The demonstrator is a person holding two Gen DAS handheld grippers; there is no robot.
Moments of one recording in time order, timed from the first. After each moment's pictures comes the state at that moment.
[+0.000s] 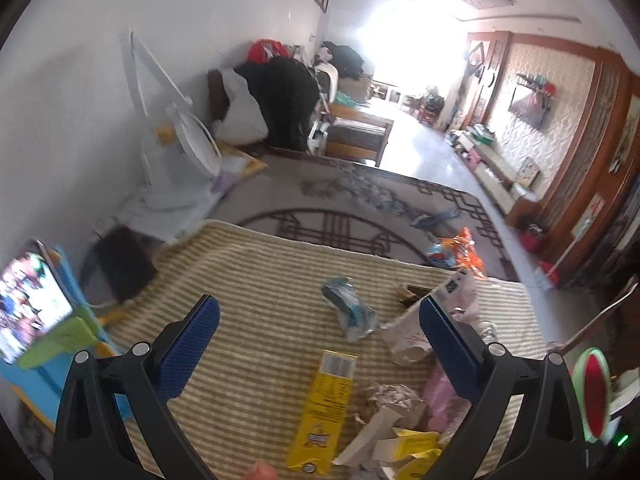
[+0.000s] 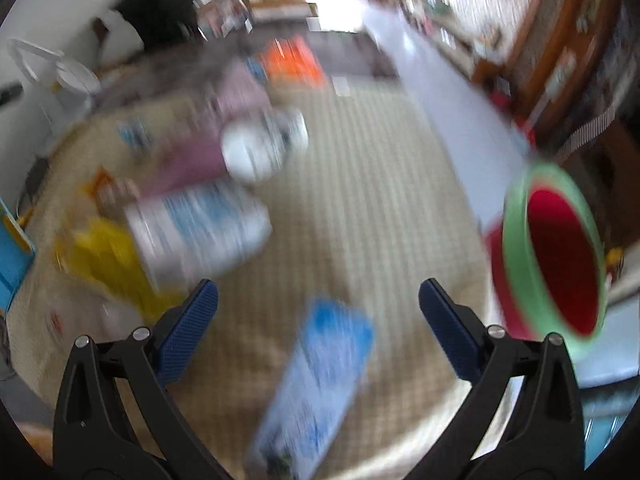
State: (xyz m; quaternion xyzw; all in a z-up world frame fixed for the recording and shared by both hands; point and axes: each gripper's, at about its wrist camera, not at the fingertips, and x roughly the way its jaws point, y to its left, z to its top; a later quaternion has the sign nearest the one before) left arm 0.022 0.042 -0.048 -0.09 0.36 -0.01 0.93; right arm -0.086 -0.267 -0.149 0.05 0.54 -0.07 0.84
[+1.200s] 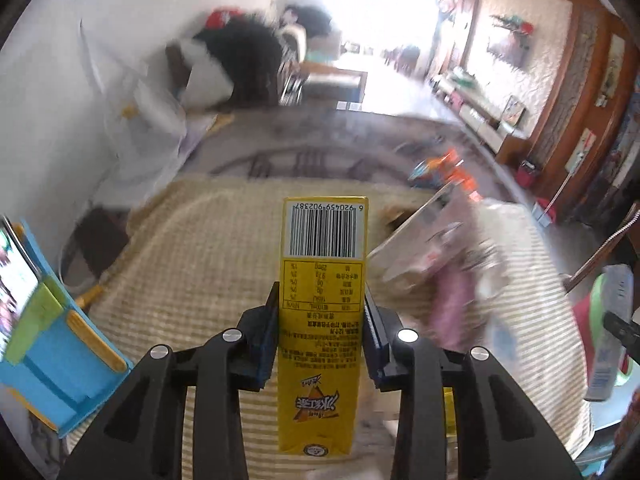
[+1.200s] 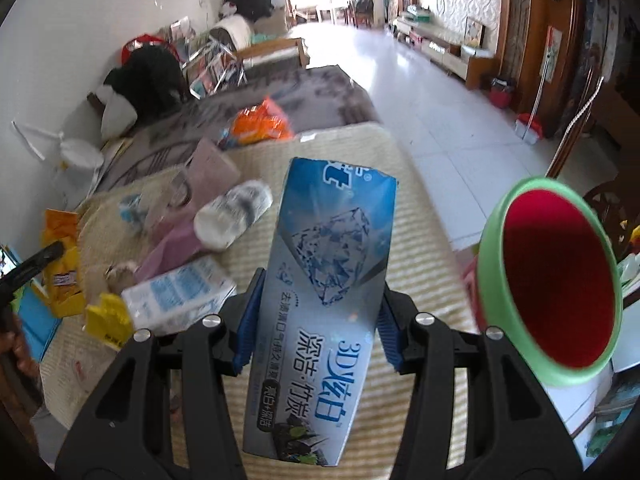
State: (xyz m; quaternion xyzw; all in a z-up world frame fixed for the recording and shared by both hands) left arm 0.003 -0.013 -0.080 -0.01 0.41 -0.04 0.91; right arm -0.064 -0.349 -0.101 0.12 0.43 -0.04 0.90
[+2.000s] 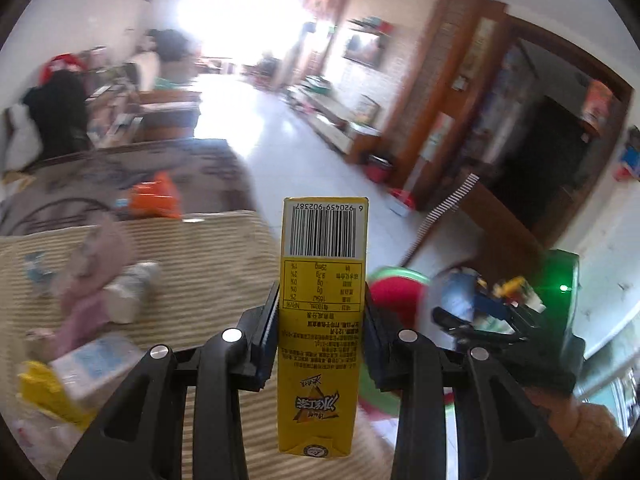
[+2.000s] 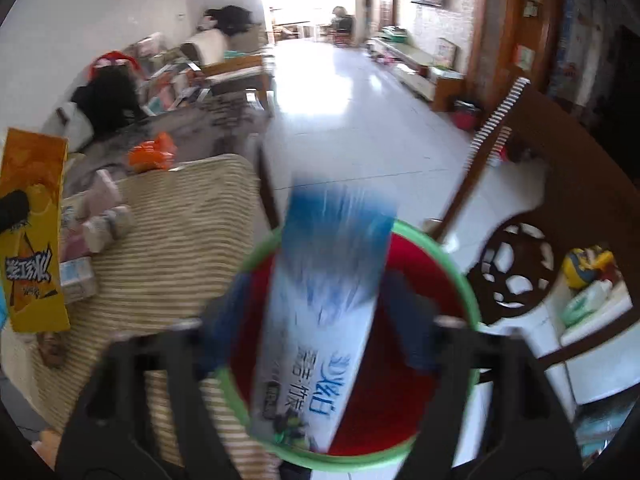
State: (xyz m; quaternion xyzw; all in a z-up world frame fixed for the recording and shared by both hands) left arm -0.077 -0.337 -0.026 -0.04 0.38 -0.30 0.88; right arm -0.130 -0.561 -0.091 0.07 0.40 -0.12 0.91
